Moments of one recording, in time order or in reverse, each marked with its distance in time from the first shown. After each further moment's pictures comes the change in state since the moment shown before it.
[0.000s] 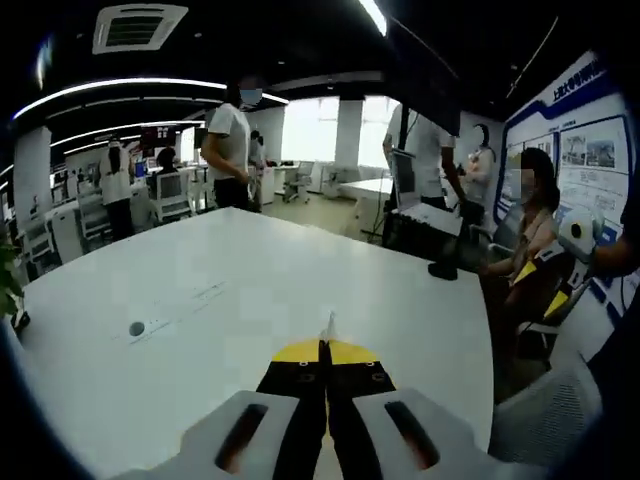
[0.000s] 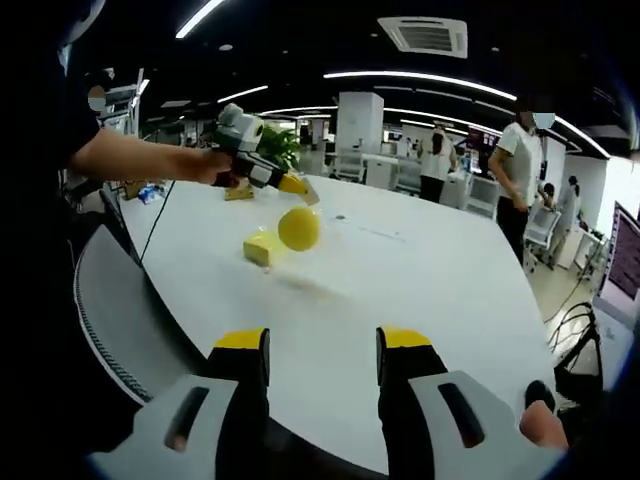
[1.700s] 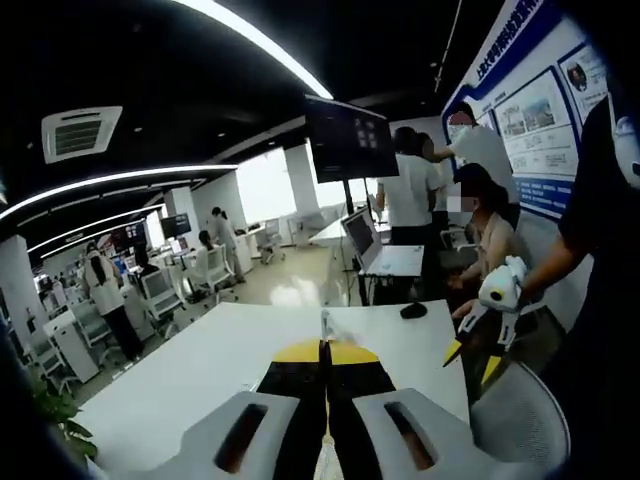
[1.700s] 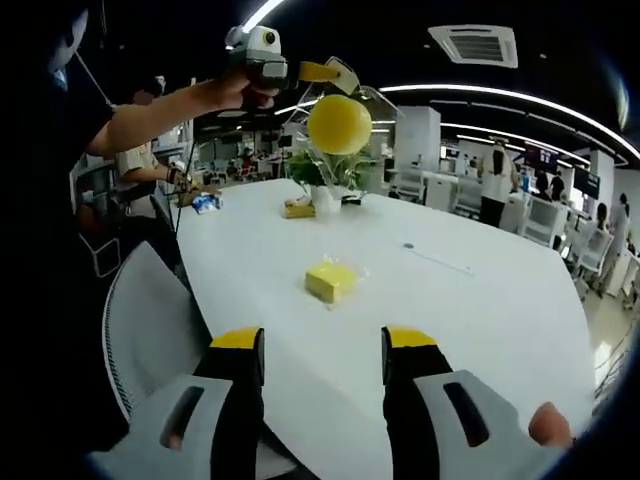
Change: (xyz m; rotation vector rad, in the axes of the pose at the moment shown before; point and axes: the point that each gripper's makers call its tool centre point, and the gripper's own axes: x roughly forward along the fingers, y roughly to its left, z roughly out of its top) left arm -0.122 -0.048 0.173 0.301 -0.190 -0.124; right arm 0.047 0.059 0.060 -0.024 -0.084 0.288
